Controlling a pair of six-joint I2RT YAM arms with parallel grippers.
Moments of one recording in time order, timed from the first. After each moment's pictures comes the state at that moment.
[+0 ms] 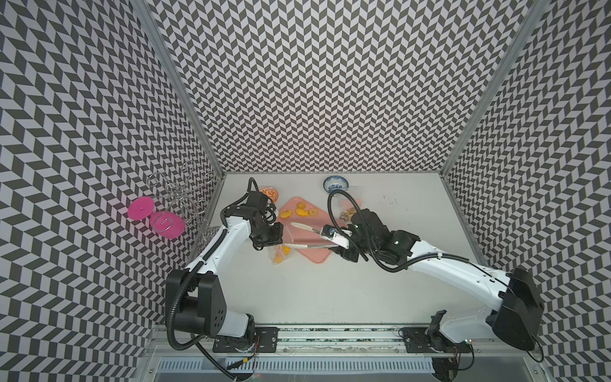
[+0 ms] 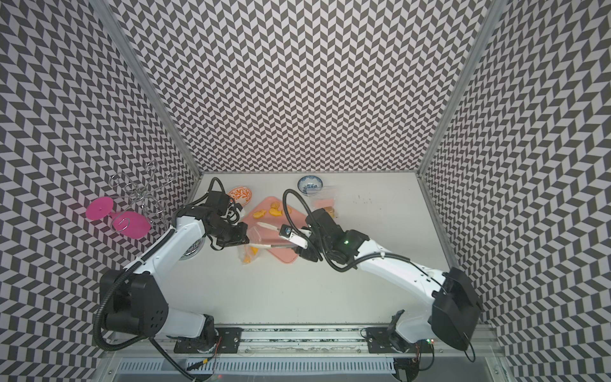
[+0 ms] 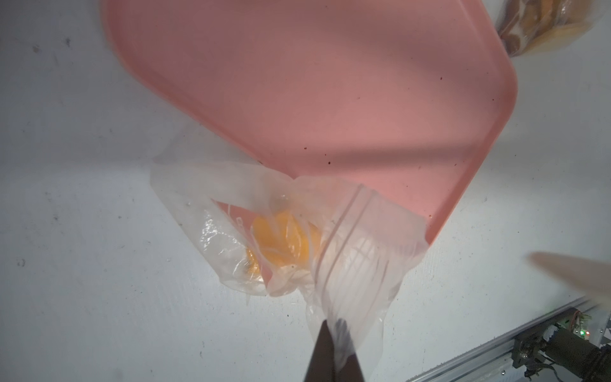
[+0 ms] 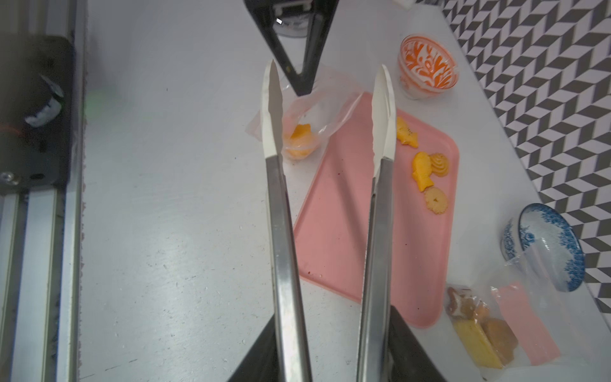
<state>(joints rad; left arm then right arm) -0.15 1.45 1.14 -0.99 0.34 -0.19 0.82 1.35 1.06 -0.36 -0.17 -0.48</state>
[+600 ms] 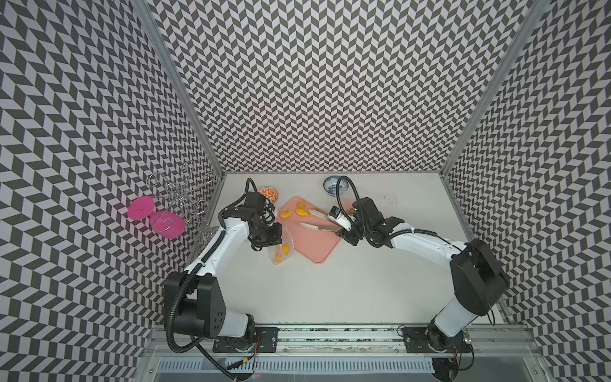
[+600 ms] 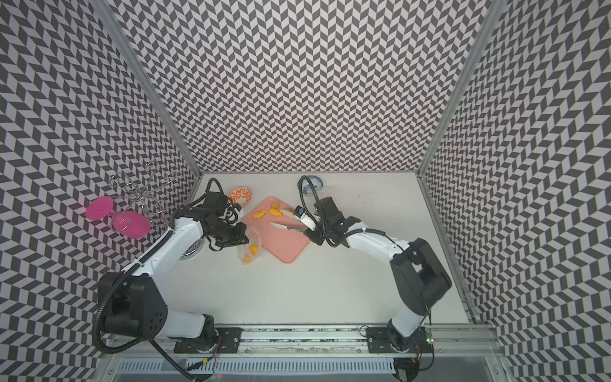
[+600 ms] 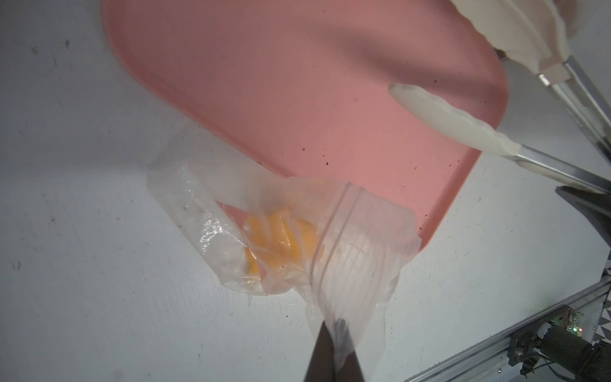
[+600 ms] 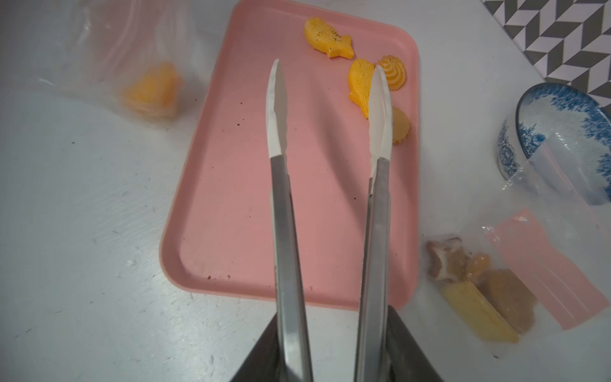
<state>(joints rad) -0.13 1.43 1.13 -0.97 0.36 -0.18 0.62 1.71 1.14 -0.24 -0.20 -0.43</state>
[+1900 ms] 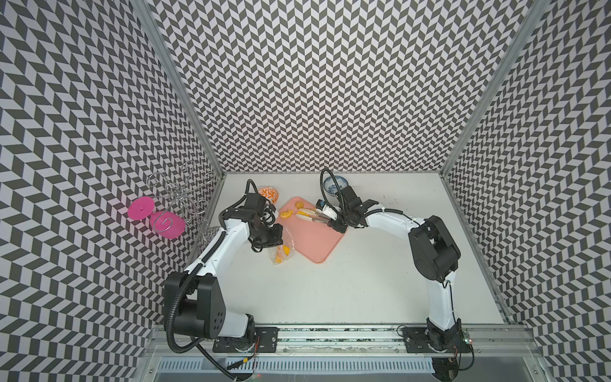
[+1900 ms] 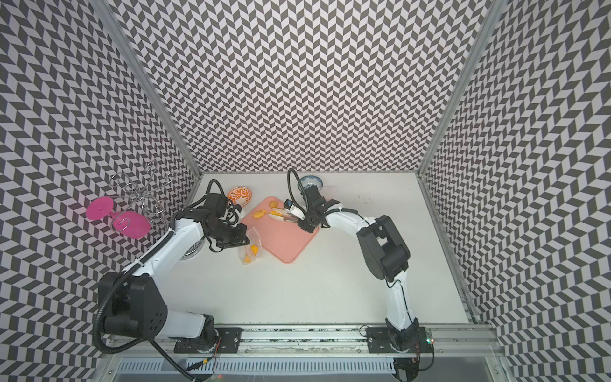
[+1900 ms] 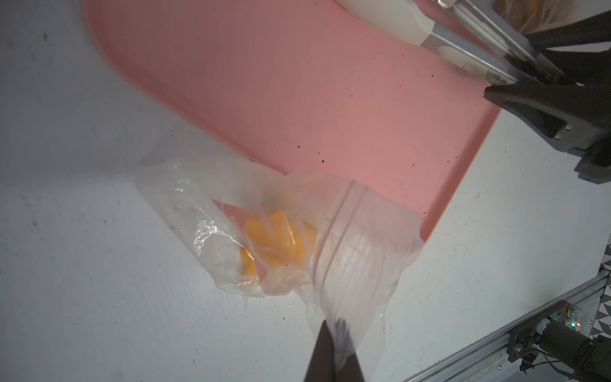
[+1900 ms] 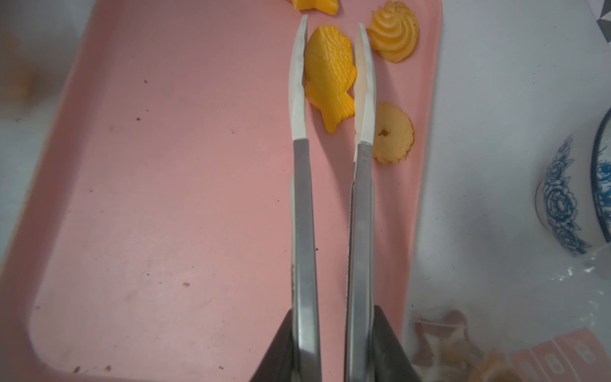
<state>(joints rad) -0.13 1.43 1.11 -0.96 0.37 -0.18 0.61 2.04 1.51 -0.41 -0.19 -0.53</state>
